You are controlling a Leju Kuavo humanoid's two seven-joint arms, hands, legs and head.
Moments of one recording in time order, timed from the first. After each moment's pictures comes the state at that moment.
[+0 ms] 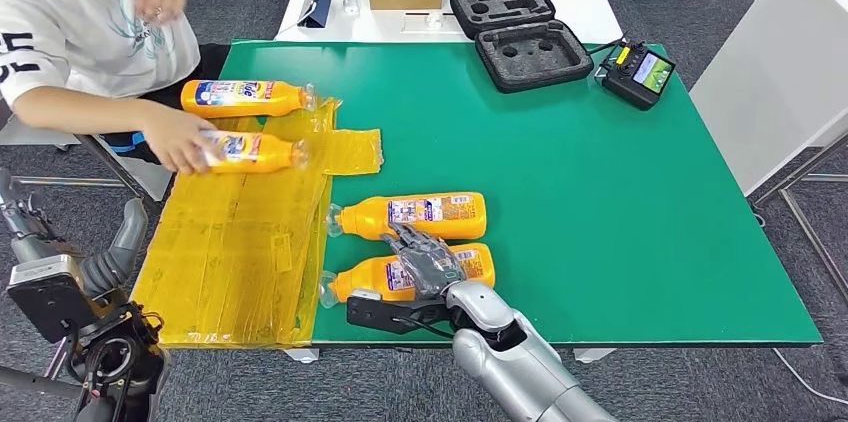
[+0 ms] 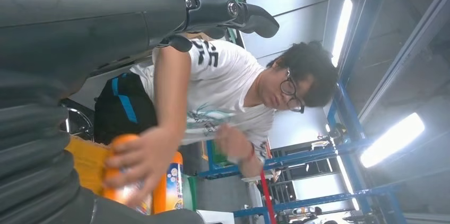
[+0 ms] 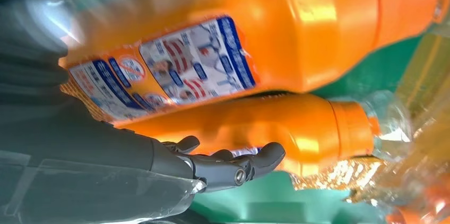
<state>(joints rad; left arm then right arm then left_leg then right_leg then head) -0.05 -0.02 0.18 -1.62 -0.03 0.65 -0.70 -0.40 0.11 0.52 -0.99 0.95 -0.10 -0.02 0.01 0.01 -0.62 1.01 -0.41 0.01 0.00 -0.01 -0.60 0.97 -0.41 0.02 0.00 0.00</state>
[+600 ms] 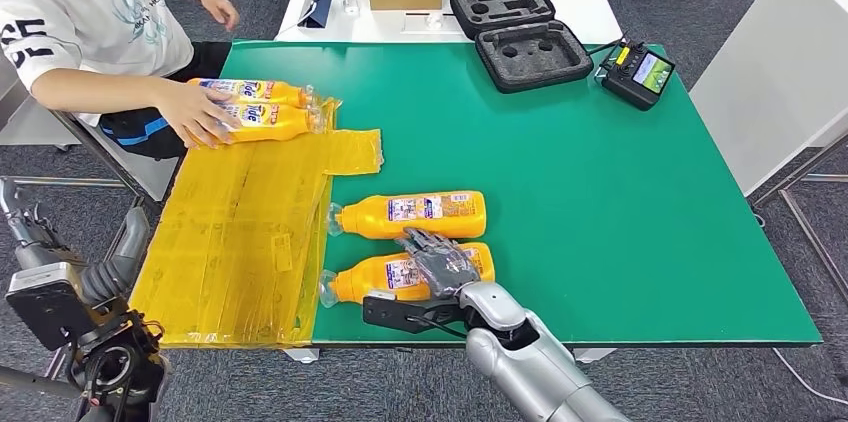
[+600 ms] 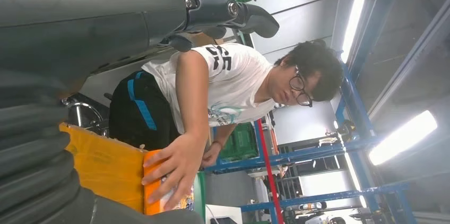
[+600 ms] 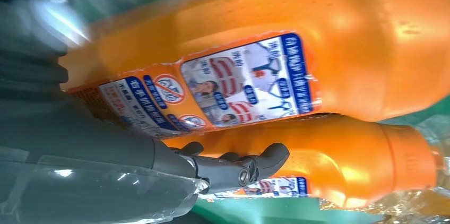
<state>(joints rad) -0.02 -0.03 0.19 -1.62 -0.02 0.64 -0.70 -0.40 0.08 0.51 -0.98 0.95 -0.07 0.01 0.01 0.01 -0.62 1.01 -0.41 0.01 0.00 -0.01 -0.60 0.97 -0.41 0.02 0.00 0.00</state>
